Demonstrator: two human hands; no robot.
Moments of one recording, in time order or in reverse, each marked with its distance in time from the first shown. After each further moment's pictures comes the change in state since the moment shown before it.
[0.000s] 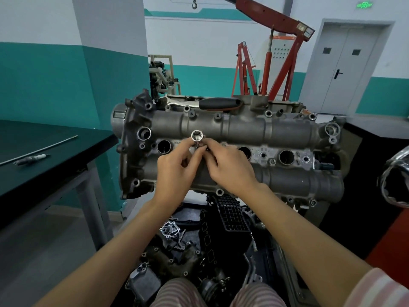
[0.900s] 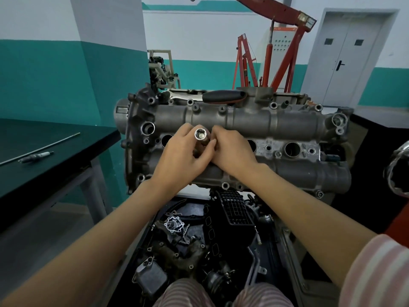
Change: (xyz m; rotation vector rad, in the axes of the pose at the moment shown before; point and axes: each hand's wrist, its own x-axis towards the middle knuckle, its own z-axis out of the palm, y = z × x) left_hand 0.021 0.005 -0.010 0.209 -0.180 0.165; right_hand 0.020 0.002 0.001 -0.008 -0.136 0.243
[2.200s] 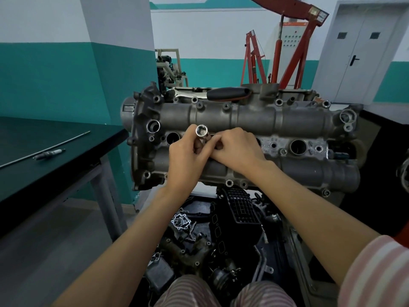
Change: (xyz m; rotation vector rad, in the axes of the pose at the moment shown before) left_hand -0.011 -0.005 0.021 -0.171 0.219 -0.189; right_hand 0.000 0.005 -0.002 -0.152 -0.040 -0.065
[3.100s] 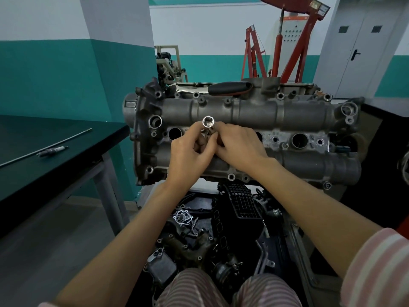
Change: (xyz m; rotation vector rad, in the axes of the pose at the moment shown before) left_hand -0.003 0.005 -0.007 -0.023 -0.063 0.050; right_hand -0.005 0.000 0.004 -0.097 0.098 -0.147
